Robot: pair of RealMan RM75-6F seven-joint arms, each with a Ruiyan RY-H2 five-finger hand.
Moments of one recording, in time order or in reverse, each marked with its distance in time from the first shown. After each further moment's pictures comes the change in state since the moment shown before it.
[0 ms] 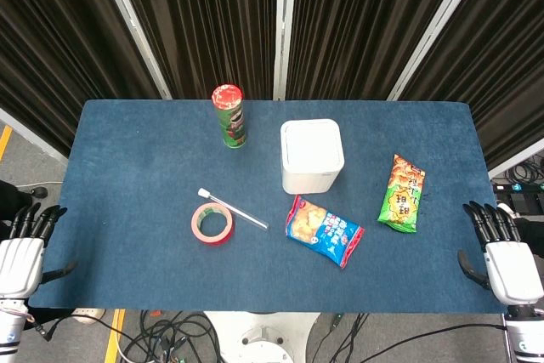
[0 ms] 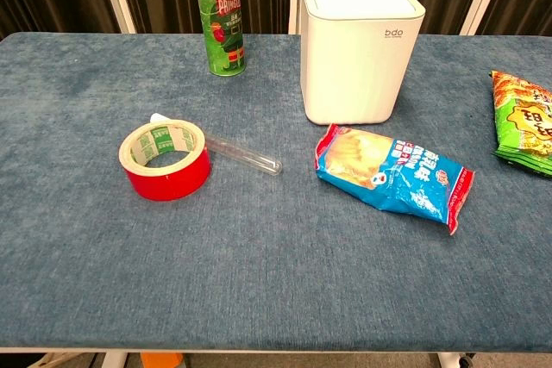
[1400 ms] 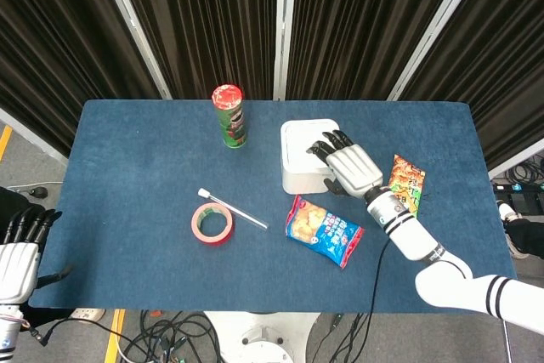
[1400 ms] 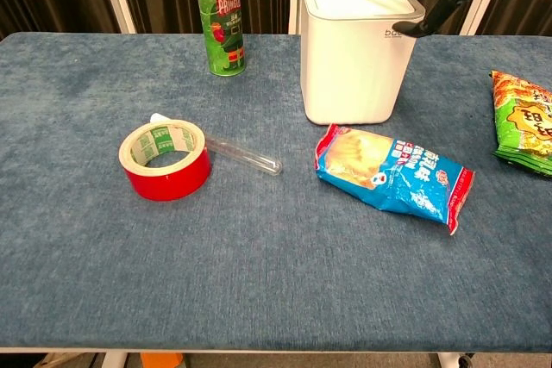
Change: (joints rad) left arm 0.021 0.001 0.011 0.017 0.010 0.026 -0.031; right arm 0.753 -0.160 0.277 -0.022 0.481 -0.765 -0.334
